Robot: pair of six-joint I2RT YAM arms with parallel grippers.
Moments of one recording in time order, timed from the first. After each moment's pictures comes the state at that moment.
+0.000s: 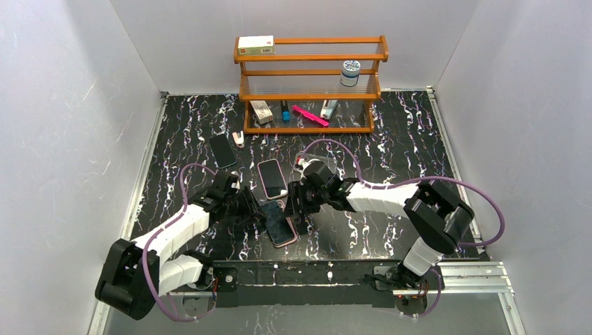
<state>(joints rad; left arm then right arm) -0.41 1.09 0.48 -0.40 0.28 -0.86 0.93 1.63 0.86 -0.03 -0.28 0.70</state>
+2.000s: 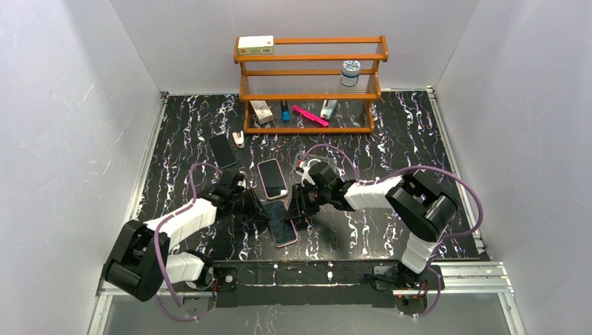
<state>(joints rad) -0.44 1.22 0.49 -0.29 0.35 -0.89 0.85 1.75 0.79 0.18 -0.50 0.68</state>
